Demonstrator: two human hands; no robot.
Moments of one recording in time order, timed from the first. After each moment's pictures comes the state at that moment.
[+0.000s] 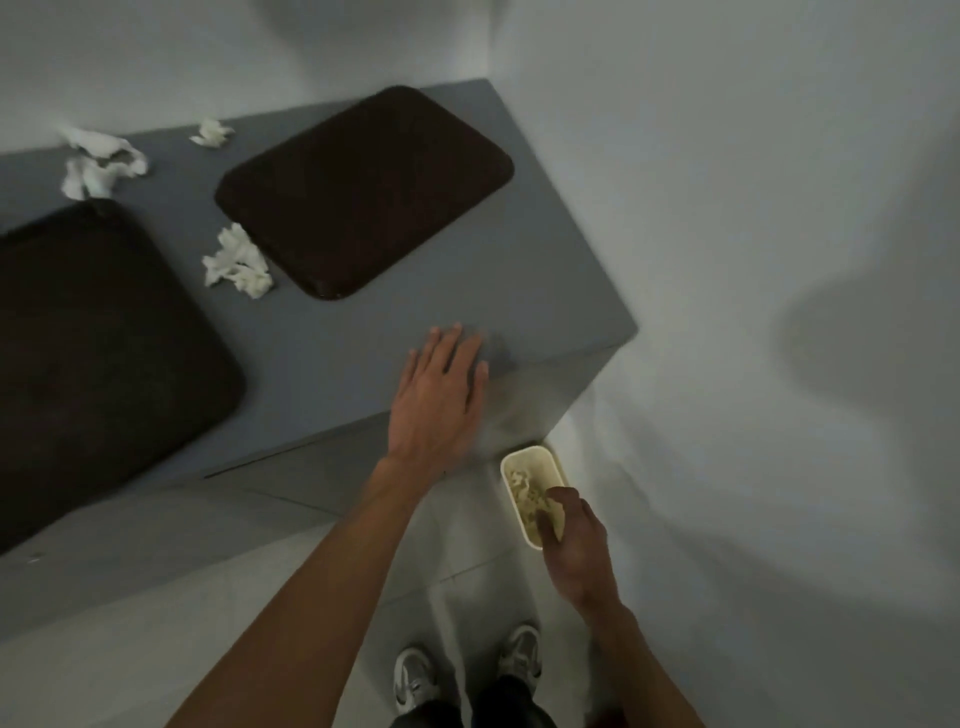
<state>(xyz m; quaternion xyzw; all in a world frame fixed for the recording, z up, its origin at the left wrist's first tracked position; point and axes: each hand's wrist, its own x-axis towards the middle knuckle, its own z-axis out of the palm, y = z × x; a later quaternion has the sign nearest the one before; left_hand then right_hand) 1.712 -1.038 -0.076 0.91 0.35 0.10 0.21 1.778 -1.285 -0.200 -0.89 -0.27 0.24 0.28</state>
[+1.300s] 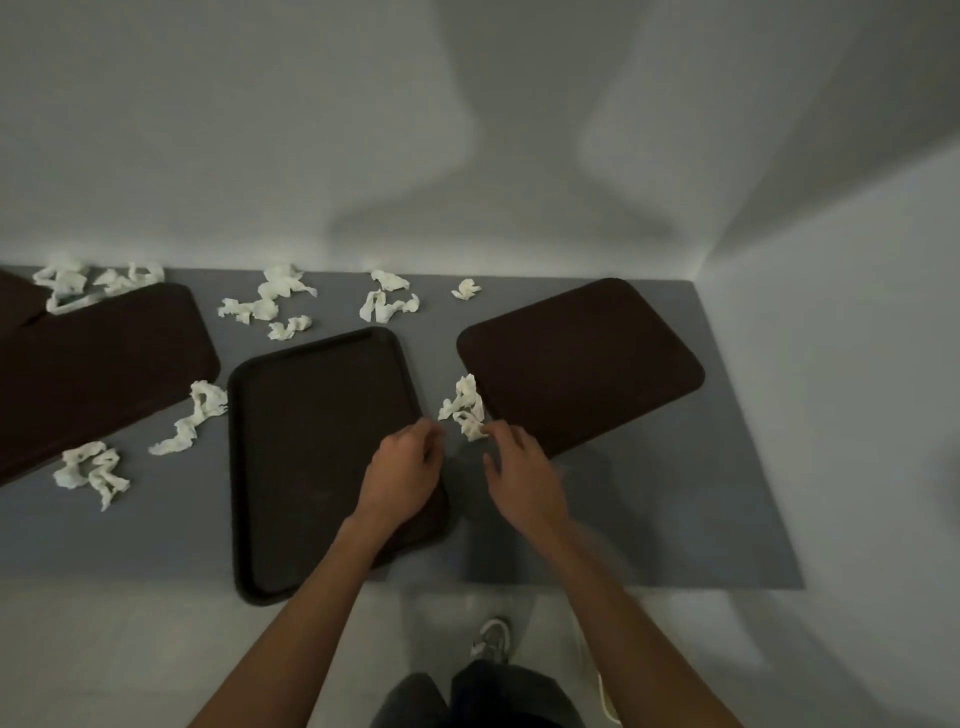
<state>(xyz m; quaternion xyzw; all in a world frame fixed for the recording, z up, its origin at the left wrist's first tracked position) 1.530 -0.819 0.033 0.79 0.52 0.16 0.29 1.715 -0.892 0.006 -0.74 -0.60 0.21 0.25</state>
